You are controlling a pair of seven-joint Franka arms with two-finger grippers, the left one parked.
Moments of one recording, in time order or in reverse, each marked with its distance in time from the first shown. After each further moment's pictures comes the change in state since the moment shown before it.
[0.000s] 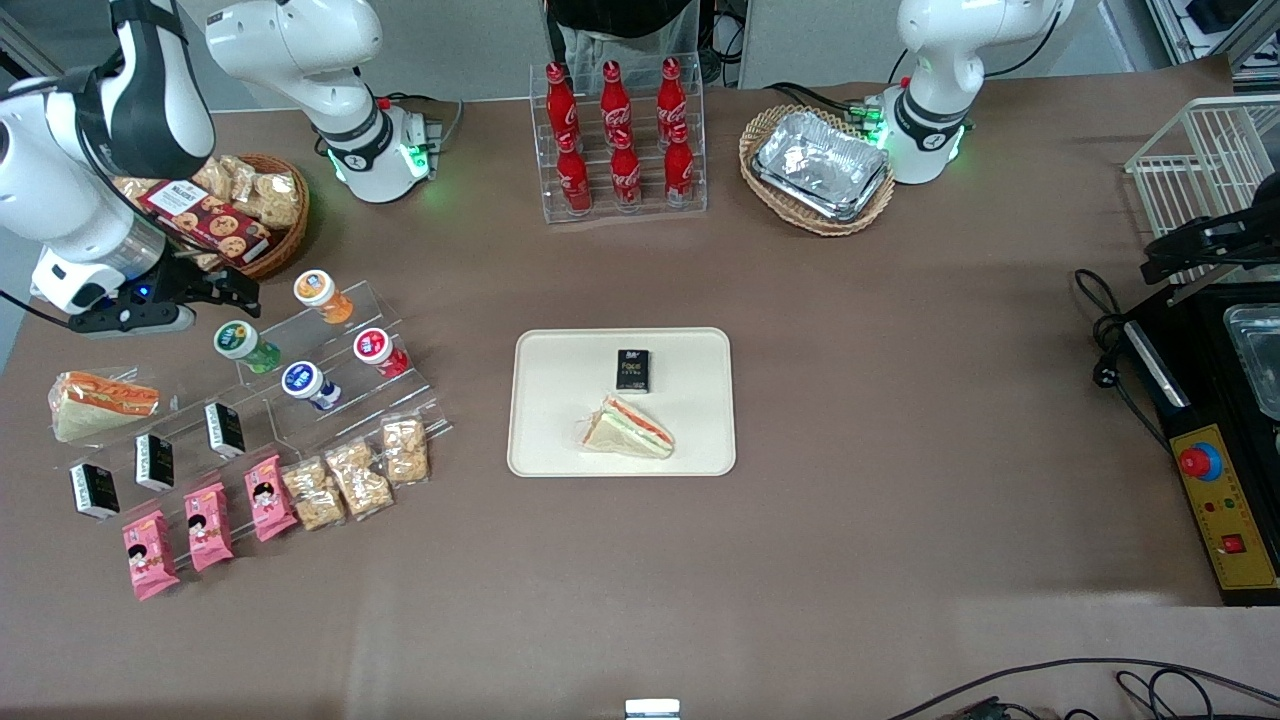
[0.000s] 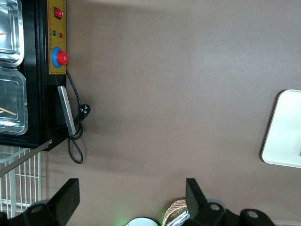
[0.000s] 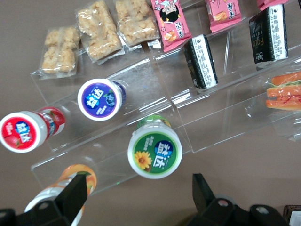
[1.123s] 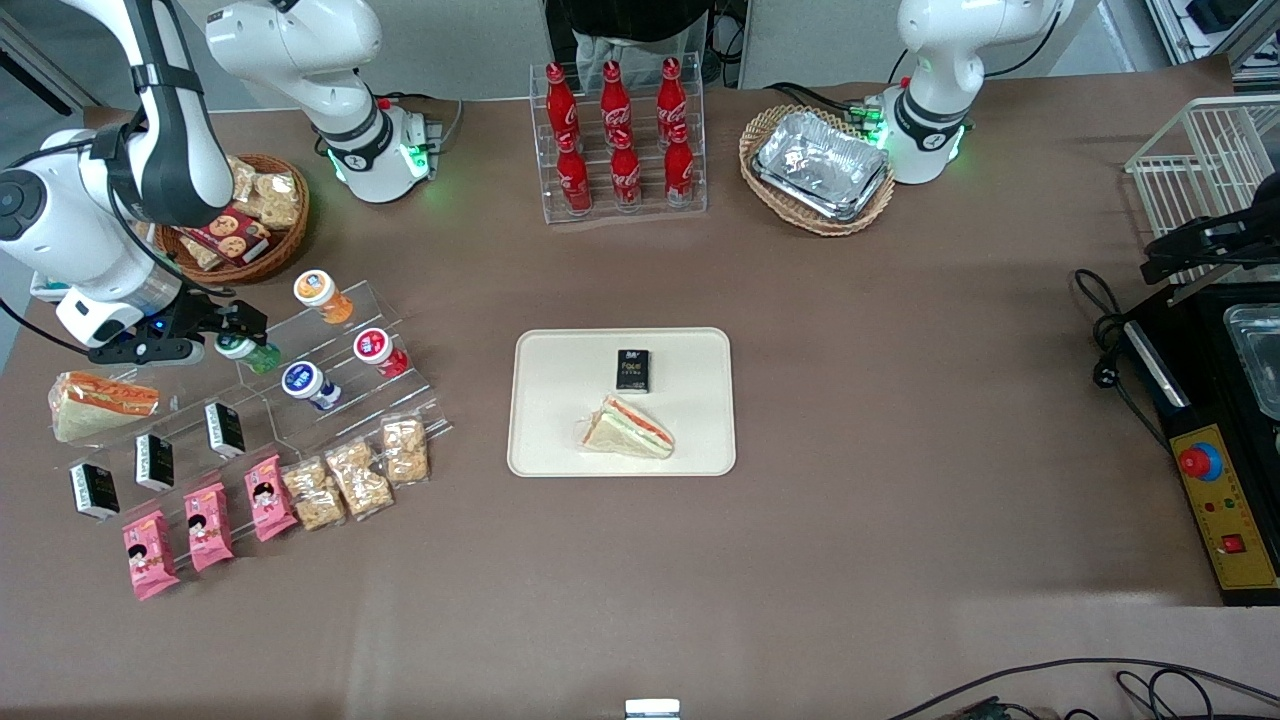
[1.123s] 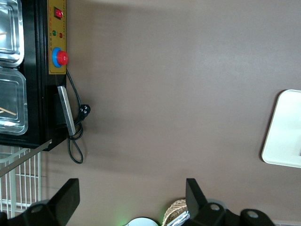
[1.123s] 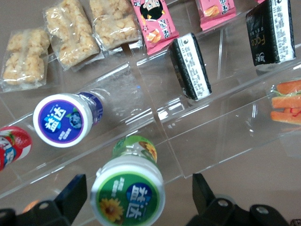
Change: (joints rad) arm -0.036 0.129 -0.002 -0.019 0.000 0.150 0.000
